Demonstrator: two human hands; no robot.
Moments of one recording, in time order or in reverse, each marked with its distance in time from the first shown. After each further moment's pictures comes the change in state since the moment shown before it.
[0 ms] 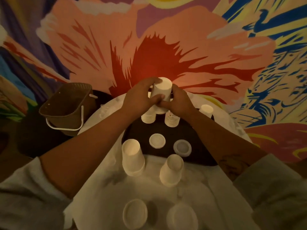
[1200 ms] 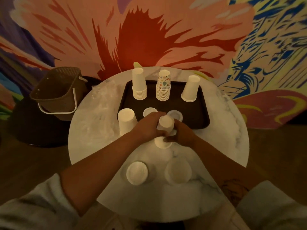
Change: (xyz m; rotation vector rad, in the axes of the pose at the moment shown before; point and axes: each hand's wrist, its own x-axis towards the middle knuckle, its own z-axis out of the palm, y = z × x) left_hand -0.143 0.011 0.069 -0.082 -0.574 -0.169; right_hand -0.170 0.082 0.040 -0.093 -0.248 0.381
